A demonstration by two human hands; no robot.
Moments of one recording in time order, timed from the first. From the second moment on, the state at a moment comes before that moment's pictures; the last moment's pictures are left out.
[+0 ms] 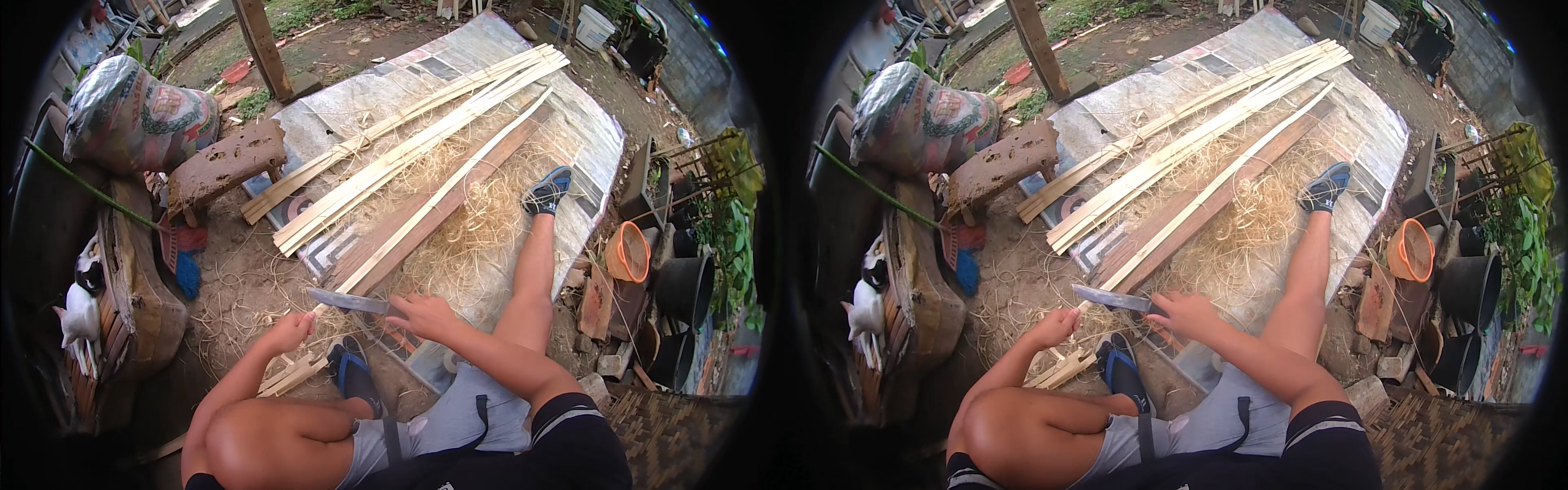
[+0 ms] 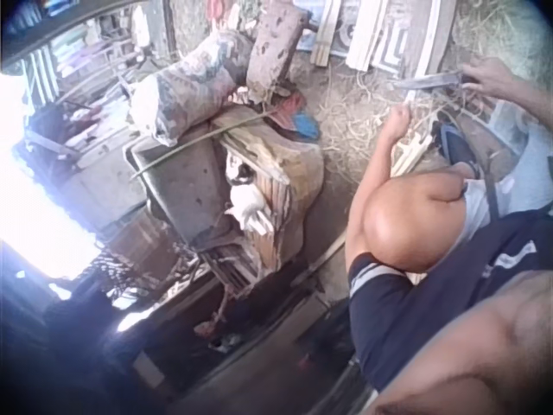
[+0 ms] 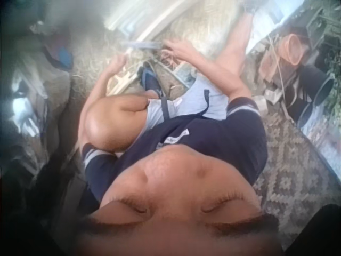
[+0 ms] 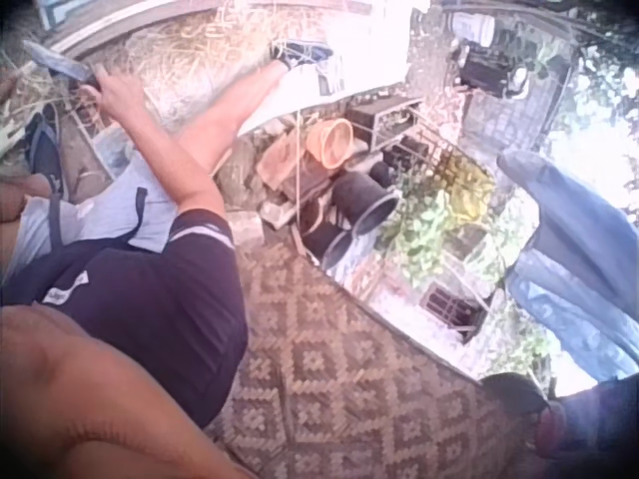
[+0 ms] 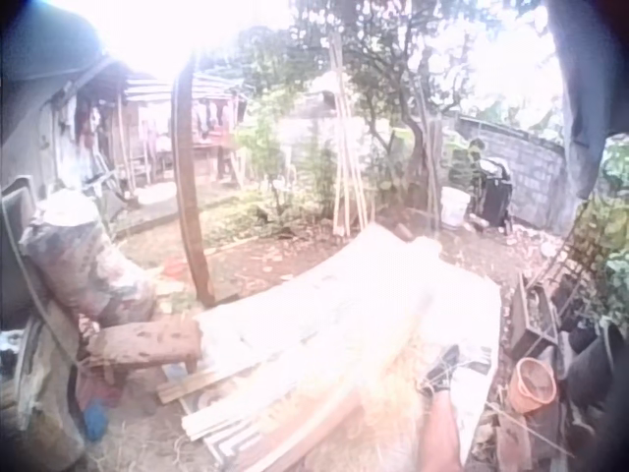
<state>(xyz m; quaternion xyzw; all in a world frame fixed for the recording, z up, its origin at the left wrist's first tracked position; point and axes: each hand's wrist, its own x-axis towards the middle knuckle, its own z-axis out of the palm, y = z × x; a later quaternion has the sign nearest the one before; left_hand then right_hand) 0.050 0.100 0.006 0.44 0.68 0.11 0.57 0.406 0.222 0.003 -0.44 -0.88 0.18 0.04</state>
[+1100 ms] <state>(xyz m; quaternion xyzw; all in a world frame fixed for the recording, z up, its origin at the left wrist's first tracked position) 0.002 0.058 0.004 0.24 0.60 0.11 0.75 0.511 0.350 -0.031 -0.69 -0.71 0.14 0.03</state>
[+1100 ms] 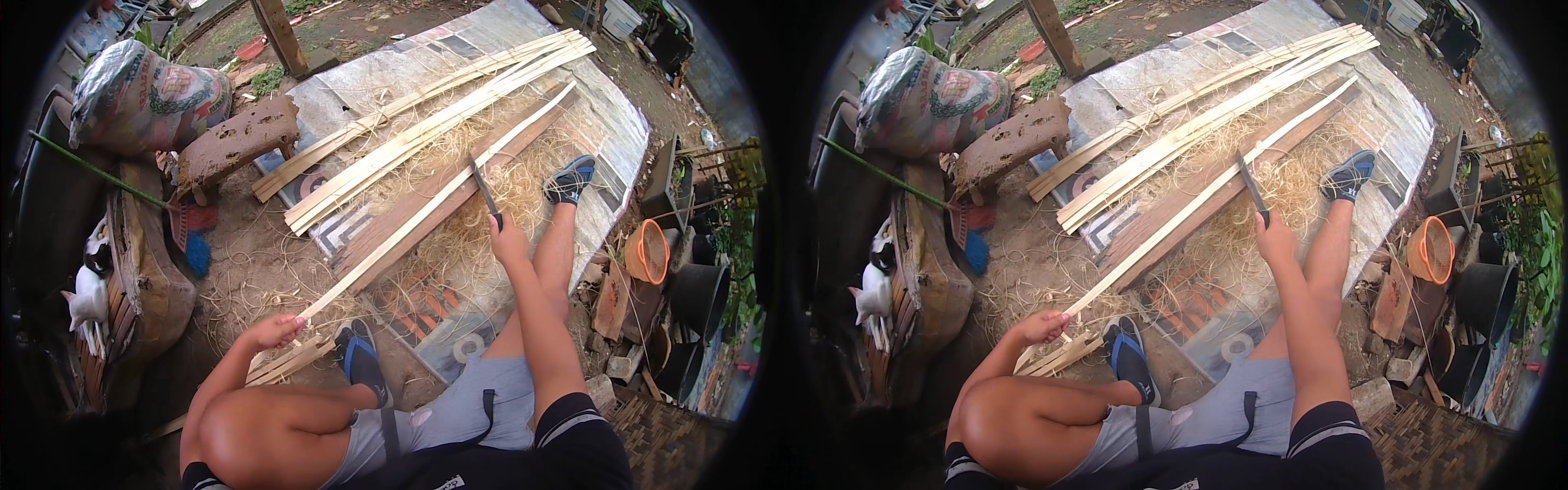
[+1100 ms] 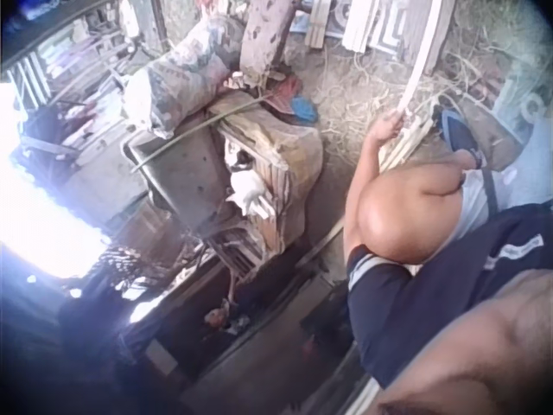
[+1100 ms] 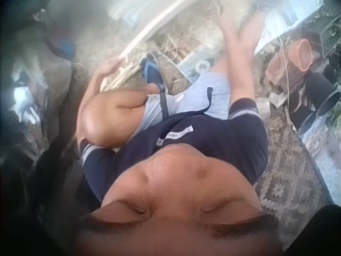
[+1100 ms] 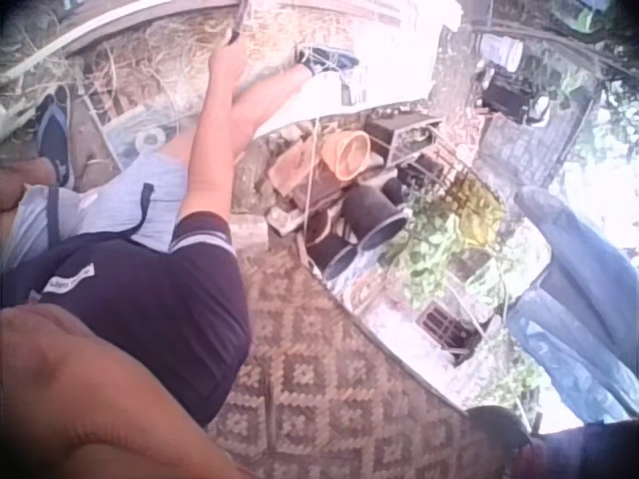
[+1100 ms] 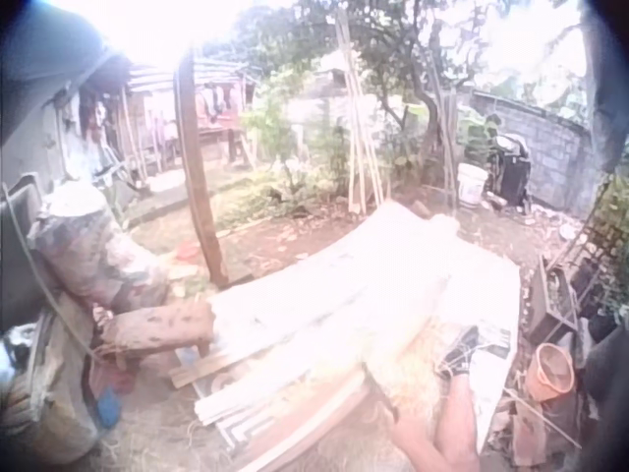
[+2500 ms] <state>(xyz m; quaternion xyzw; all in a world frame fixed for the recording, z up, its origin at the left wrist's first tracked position) 0.052 0.084 0.000 0.30 0.65 0.15 0.68 0.432 0.262 0.006 -0.54 -0.80 0.27 0.00</state>
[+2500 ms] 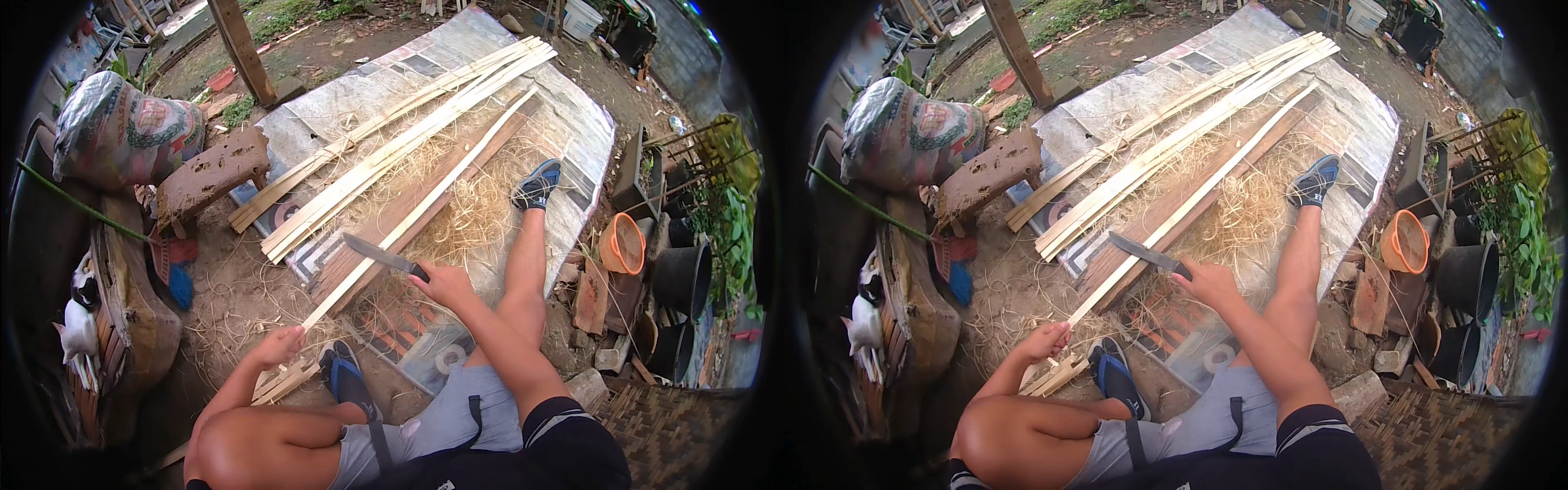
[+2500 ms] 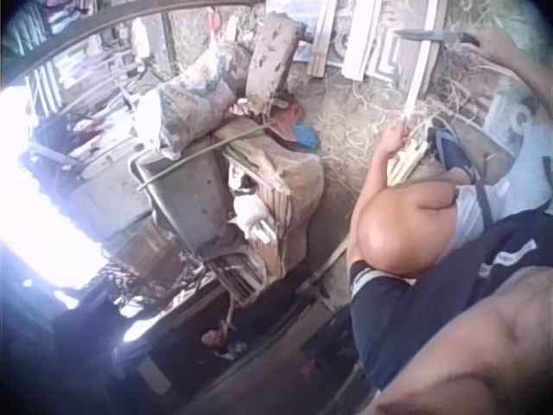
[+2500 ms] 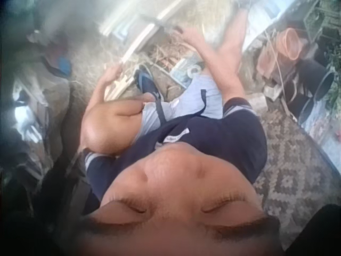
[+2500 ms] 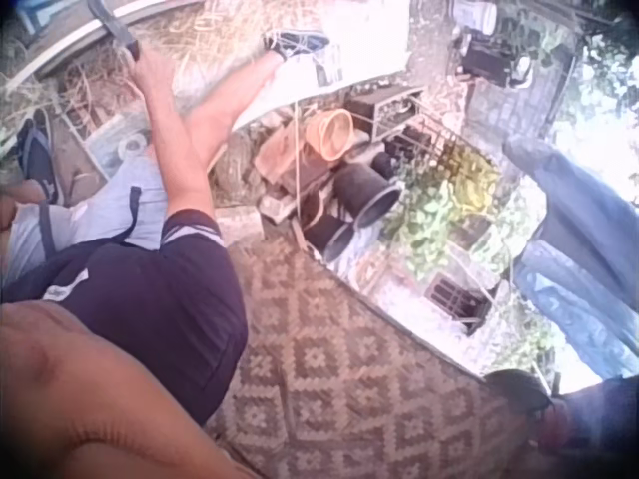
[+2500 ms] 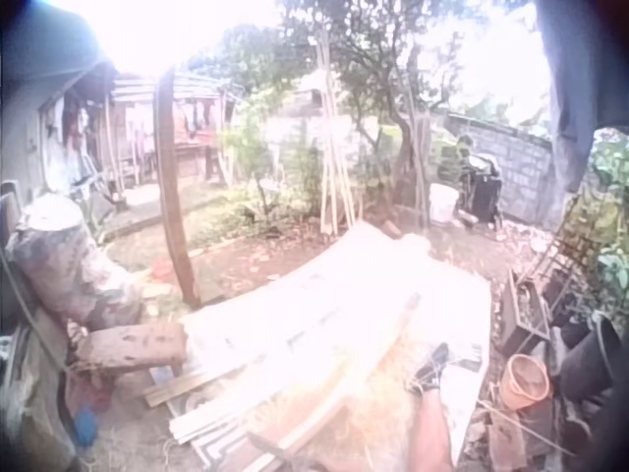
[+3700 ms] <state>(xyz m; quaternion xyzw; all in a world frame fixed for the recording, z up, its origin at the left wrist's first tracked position) 0.028 0.077 -0.002 0.31 0.61 0.16 0.71 0.474 0.313 -0.009 -0.64 -0.74 0.19 0.06</state>
